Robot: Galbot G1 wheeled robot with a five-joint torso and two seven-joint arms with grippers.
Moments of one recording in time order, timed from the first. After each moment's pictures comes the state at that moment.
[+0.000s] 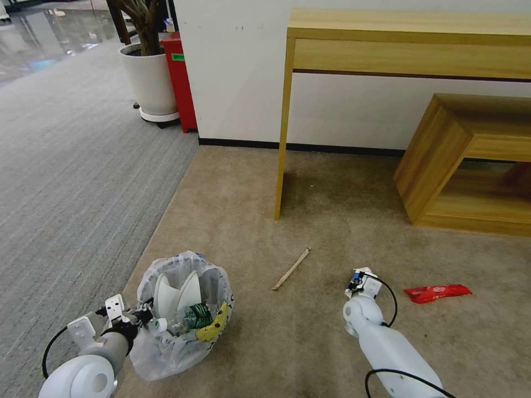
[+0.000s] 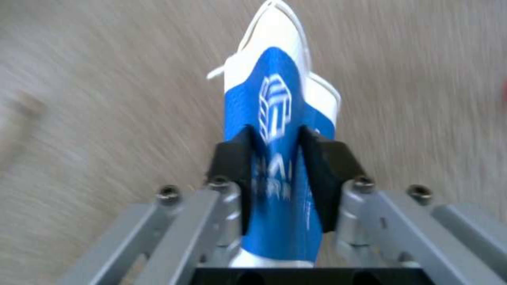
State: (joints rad) left arm 1.59 -1.36 -0.80 -2.11 -0.78 0.65 -0.24; right arm -0.94 1.20 0.17 1.18 0.81 -0.03 0.48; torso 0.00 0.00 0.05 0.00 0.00
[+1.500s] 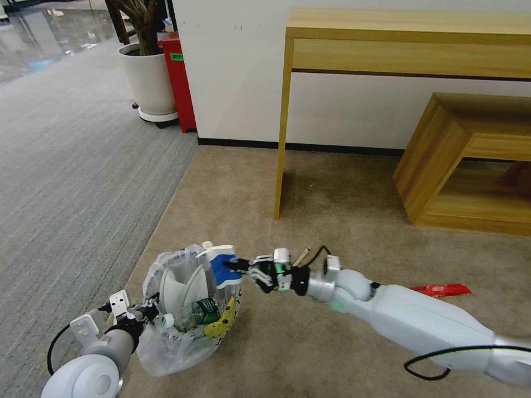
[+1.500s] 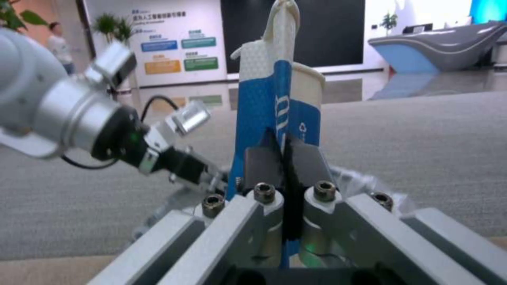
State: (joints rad) left arm 1.60 -1.40 -0.79 -2.23 -0.82 0.69 -0.28; right arm -0.33 0.91 -0.84 1.54 1.04 0.44 -0.60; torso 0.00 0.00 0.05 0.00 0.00
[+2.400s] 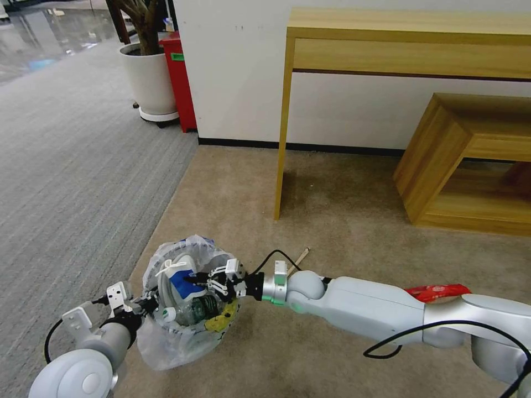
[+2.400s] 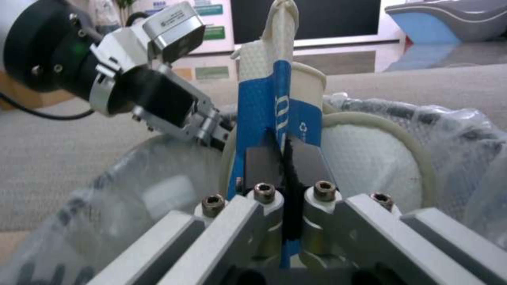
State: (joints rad) left arm 1.58 -1.37 -0.79 -2.26 -0.89 0.71 -0.32; right arm -0.22 1.09 -1.03 1.39 1.00 0.44 -0.49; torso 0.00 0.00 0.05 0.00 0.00
